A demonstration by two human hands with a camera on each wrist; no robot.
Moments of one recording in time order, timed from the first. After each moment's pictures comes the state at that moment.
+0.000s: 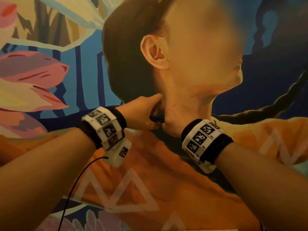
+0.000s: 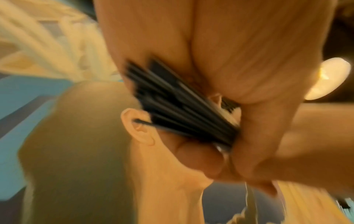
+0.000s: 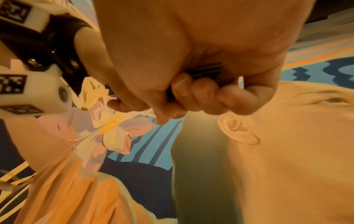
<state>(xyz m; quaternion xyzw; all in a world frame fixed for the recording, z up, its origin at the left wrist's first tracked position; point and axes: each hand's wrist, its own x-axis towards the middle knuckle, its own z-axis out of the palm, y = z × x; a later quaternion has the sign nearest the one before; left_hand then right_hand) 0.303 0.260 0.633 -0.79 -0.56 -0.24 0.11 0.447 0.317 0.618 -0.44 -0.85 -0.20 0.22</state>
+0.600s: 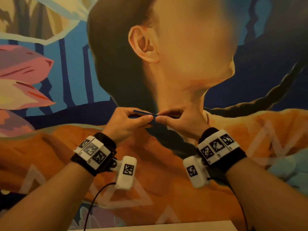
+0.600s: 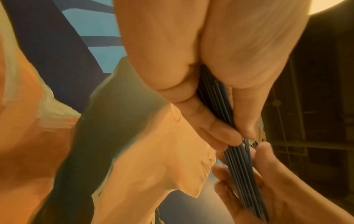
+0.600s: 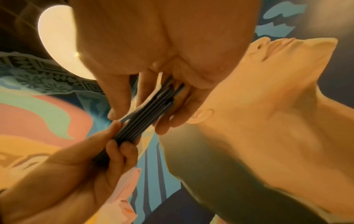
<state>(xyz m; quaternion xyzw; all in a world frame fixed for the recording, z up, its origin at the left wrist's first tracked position) 0.320 0.280 0.564 -0.64 -0.40 -0.62 -0.22 0.507 0.344 0.582 -0.21 -0.84 0.18 0.46</state>
